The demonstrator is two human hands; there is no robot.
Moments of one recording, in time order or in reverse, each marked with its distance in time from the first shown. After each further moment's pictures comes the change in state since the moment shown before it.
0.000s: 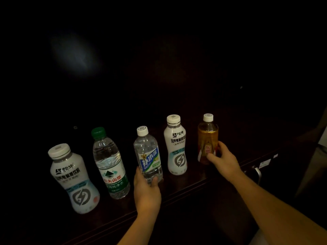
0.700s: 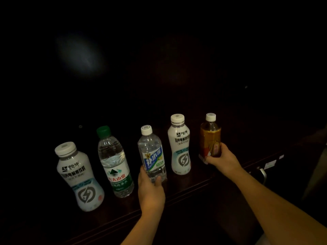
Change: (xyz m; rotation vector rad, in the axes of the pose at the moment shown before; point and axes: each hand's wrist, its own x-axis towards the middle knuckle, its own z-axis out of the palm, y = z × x) left_hand -0.001 0.004 -0.002 0.008 -0.007 -0.012; right_hand 0.016 0.002 0.008 -0.041 -0.048 0.063
